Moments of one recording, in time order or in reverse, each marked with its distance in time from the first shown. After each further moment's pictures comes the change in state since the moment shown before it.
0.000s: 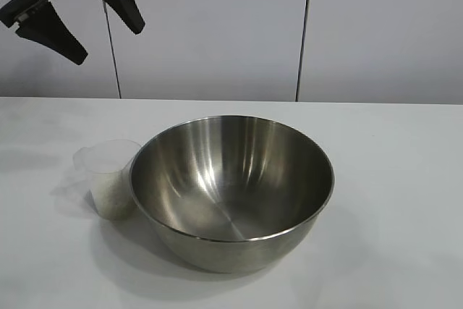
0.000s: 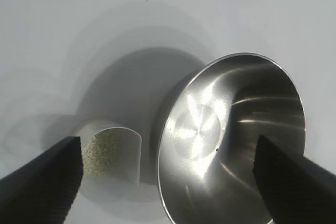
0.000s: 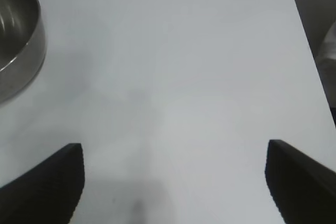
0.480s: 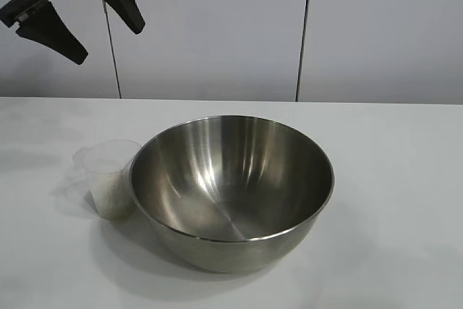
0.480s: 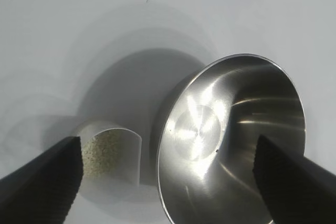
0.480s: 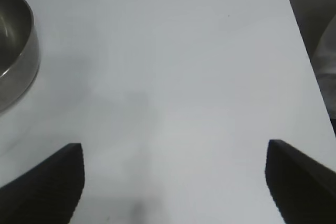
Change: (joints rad) left arm 0.000 0.000 0.000 0.000 -0.002 0.000; right arm 0.000 0.005 0.010 -0.001 -0.031 0.000
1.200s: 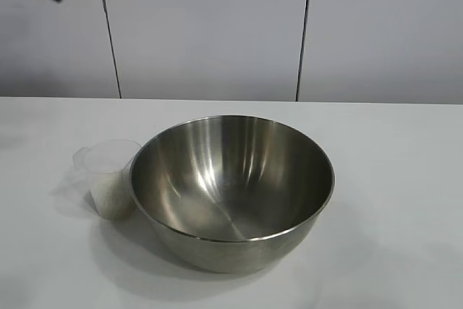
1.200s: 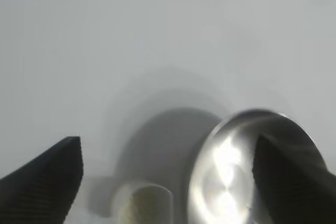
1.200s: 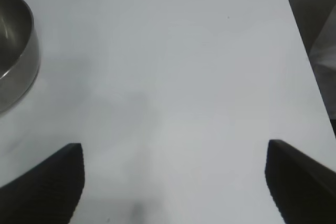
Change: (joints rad) left arm -0.051 -0.281 0.129 0.205 -0.433 0.079; right arm 0.000 0.000 0.000 0.000 -0.003 0.000
